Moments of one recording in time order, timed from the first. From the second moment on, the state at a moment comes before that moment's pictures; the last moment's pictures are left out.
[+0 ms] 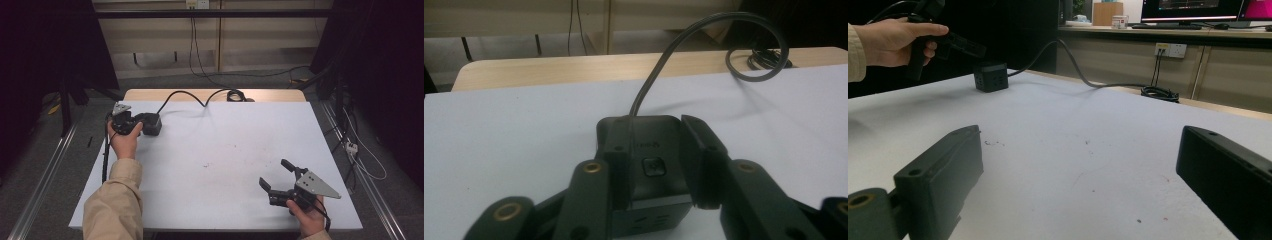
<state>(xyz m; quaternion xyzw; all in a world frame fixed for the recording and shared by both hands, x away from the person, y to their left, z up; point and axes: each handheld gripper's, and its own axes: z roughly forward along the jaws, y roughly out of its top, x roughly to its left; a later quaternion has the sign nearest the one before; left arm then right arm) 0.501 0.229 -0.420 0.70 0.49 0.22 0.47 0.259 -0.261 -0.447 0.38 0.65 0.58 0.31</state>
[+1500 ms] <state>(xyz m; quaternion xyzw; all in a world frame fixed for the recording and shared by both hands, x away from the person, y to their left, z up) 0.452 0.210 -0.413 0.73 0.42 0.15 0.52 0.259 -0.260 -0.448 0.37 0.66 0.57 0.31</state>
